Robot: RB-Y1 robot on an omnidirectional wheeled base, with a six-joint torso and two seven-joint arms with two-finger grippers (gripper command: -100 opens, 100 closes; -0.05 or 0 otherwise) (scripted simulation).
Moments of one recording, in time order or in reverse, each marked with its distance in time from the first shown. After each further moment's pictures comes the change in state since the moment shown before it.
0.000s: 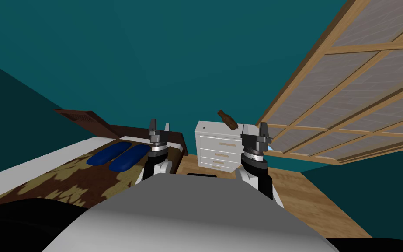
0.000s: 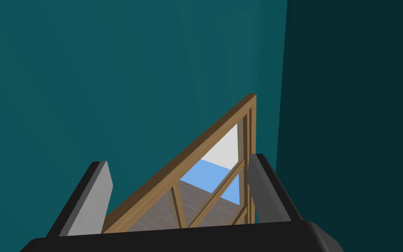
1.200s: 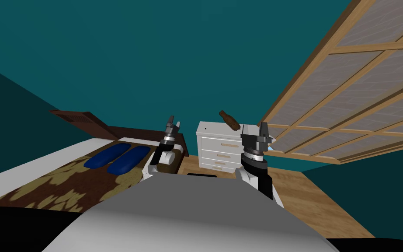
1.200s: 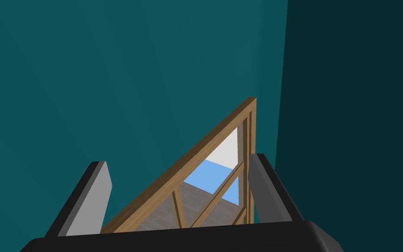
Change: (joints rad) left arm -0.242 0.178 -0.039 0.123 0.086 0.274 0.000; right arm 0.000 0.000 0.000 0.000 0.000 0.000 0.000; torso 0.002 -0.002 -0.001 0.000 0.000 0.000
